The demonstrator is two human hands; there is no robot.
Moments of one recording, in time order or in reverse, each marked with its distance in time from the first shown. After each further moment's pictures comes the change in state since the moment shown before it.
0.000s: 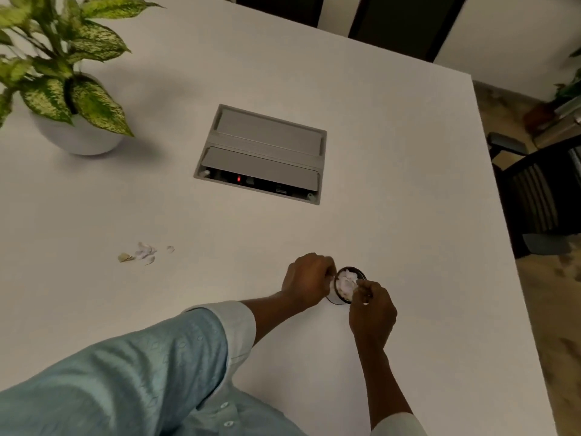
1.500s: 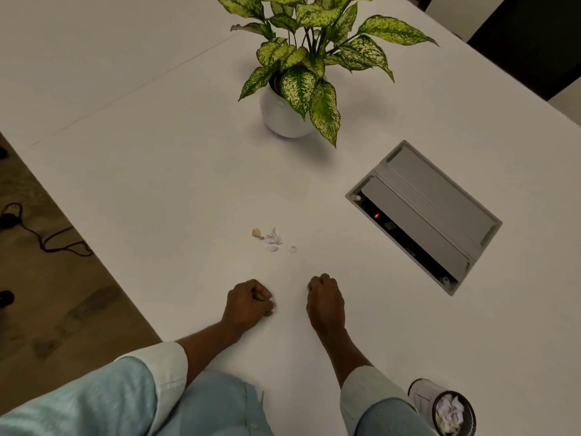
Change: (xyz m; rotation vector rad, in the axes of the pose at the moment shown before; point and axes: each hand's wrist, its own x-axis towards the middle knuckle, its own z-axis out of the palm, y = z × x) left_hand -0.182 -0.230 -0.099 -0.796 0.601 -0.968; right_hand -0.094 -0.145 0.250 -0.502 -0.764 -1.011
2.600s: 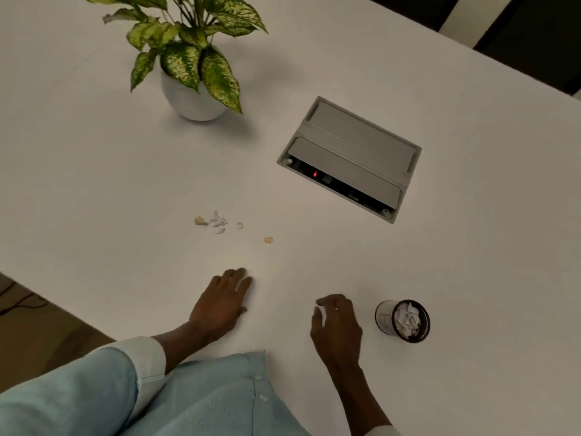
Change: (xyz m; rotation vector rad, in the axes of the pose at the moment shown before) left_hand -0.013 -0.030 0.018 1.360 -0.294 0.843; right_hand -0.175 0.049 -0.046 0.257 0.269 0.365
